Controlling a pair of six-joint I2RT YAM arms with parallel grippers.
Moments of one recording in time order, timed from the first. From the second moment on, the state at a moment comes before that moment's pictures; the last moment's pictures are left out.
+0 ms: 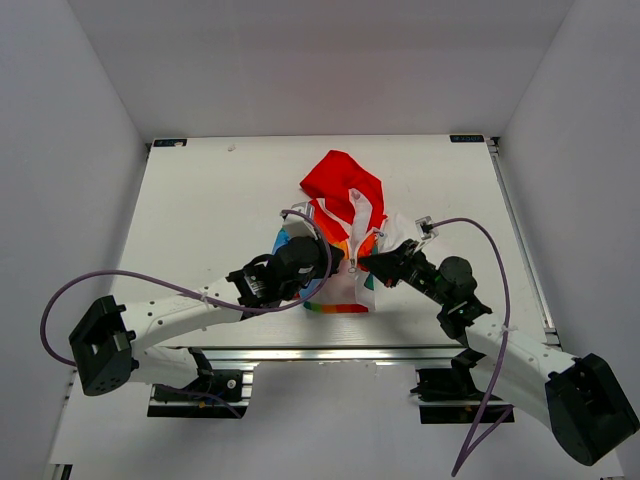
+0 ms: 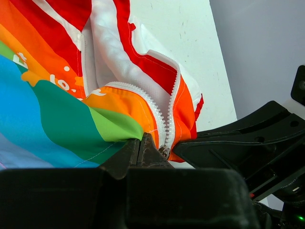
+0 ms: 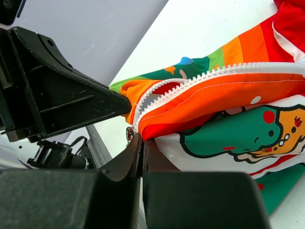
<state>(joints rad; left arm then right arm) -1.04 1.26 0.85 0.02 -0.44 -0.87 0.55 0.92 0.24 0.71 -0.39 0.72</state>
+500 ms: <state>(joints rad) -1.05 1.27 0.85 0.02 -0.44 -0.87 0.56 0.92 0.24 0.71 -0.34 0.76</state>
